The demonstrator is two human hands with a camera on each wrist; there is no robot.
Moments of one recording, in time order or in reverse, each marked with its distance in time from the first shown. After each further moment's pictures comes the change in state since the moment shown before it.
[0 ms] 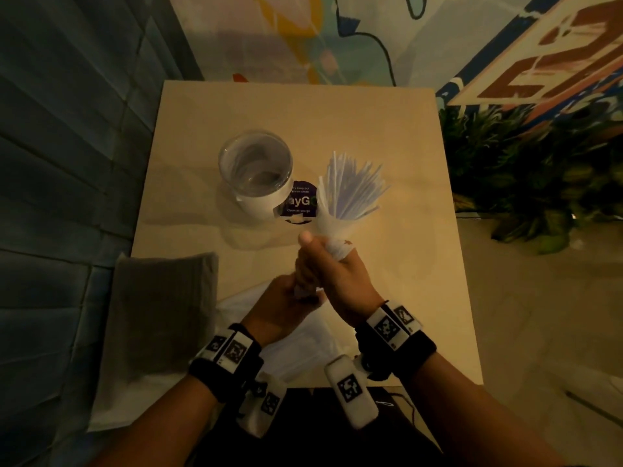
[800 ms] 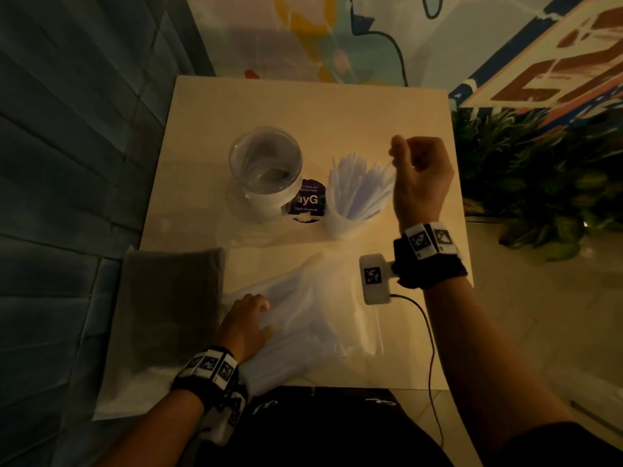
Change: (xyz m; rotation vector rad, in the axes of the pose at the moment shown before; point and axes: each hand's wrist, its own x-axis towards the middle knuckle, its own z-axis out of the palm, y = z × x) left_hand -0.011 -0.120 -0.033 0.743 0.078 -0.264; right_hand 0.091 -0.041 -0.093 -0.527 0.768 -0.383
